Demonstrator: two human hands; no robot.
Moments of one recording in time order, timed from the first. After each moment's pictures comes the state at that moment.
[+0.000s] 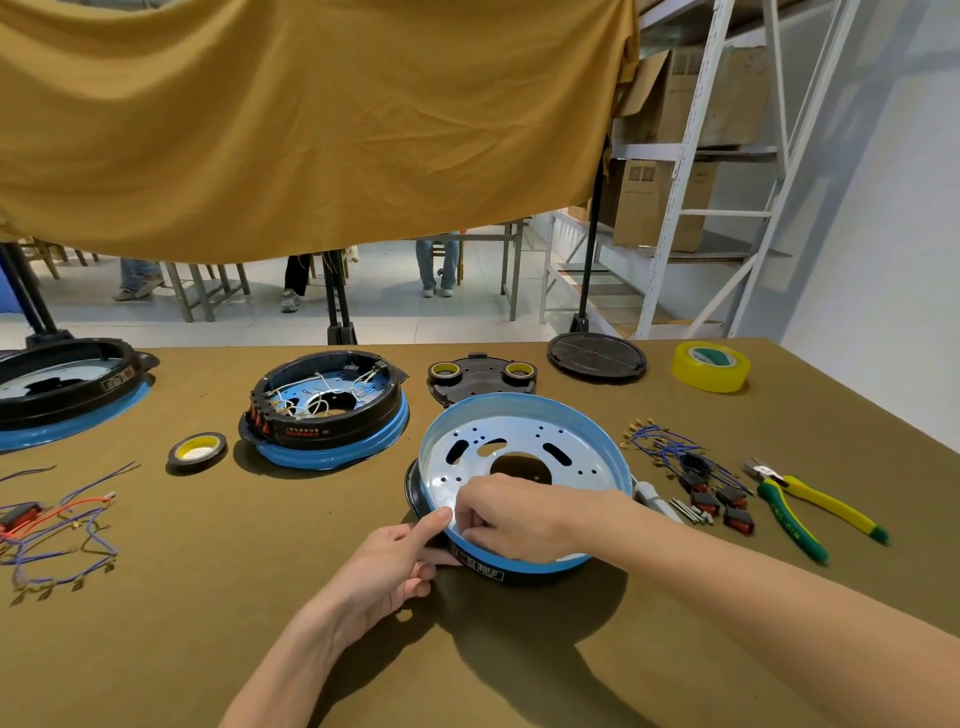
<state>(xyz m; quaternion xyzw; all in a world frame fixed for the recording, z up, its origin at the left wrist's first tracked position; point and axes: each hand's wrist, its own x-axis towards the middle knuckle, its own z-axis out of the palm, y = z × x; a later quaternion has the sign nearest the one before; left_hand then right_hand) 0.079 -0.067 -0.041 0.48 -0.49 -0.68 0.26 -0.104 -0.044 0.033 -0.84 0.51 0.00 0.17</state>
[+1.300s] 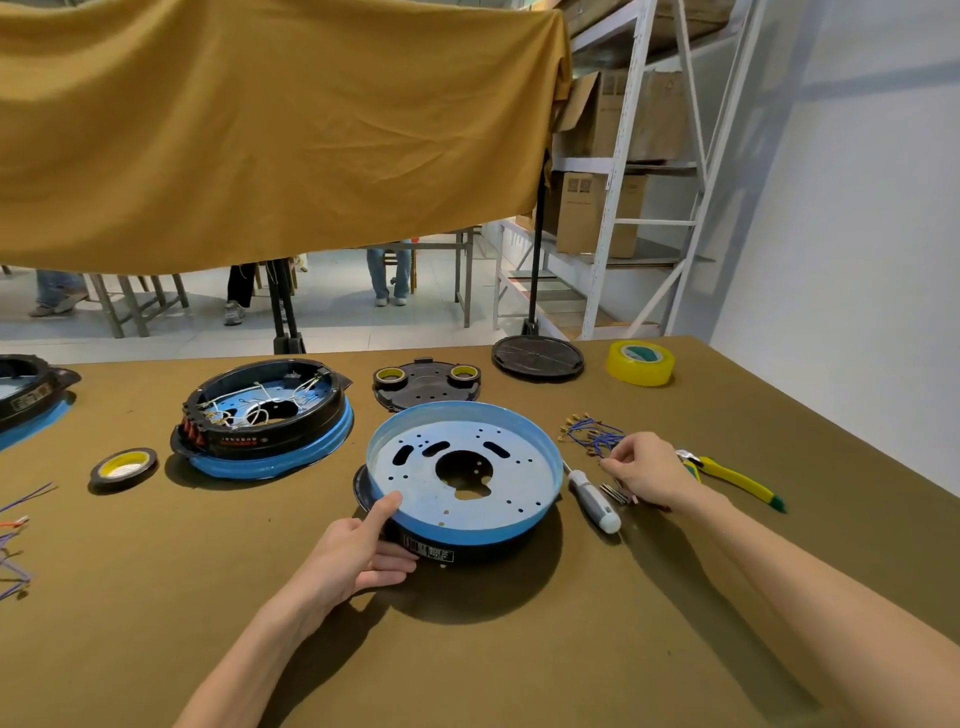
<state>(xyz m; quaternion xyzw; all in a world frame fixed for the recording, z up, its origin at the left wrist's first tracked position) 0.058 -0.073 -0.048 0.51 -0.51 -0.64 0.28 -0.311 -0.012 -0.006 -0.48 0.82 -0.27 0.14</state>
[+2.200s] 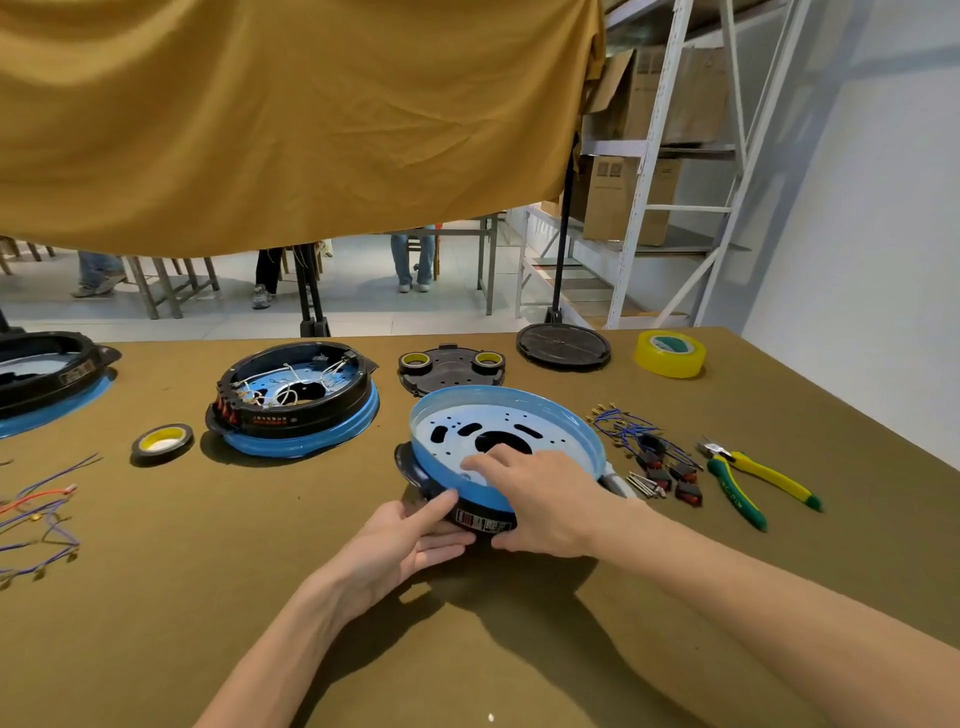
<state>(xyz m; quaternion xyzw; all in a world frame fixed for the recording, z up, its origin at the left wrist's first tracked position) 0.050 -0.059 -0.049 0.37 -0.44 -0.77 0.29 -0.154 -0.003 0.019 -0.83 0.55 -0.03 -0.07</state>
